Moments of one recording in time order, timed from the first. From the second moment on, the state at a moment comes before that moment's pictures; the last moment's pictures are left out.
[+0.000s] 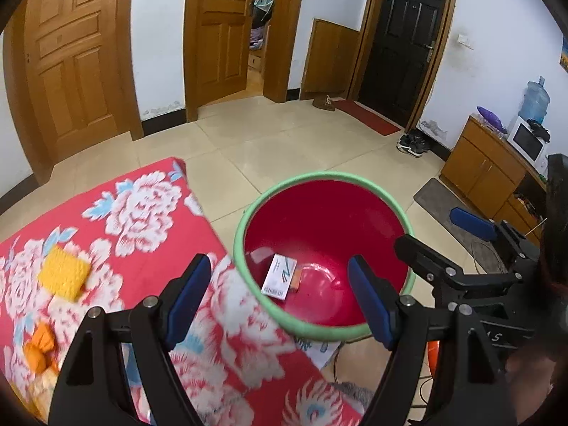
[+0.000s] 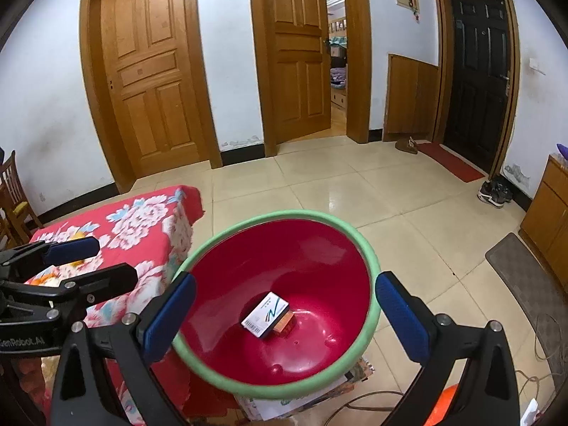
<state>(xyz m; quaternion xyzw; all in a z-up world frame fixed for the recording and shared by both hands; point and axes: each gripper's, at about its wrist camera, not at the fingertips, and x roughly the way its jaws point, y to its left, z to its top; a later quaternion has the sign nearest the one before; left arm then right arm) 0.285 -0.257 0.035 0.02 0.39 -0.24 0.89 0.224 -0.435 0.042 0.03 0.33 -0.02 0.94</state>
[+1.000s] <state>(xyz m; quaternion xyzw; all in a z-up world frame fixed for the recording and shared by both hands) 0.186 -0.156 0.035 -0.02 0.38 -0.19 0.91 0.153 -0.347 0.039 0.02 0.33 0.04 0.94</state>
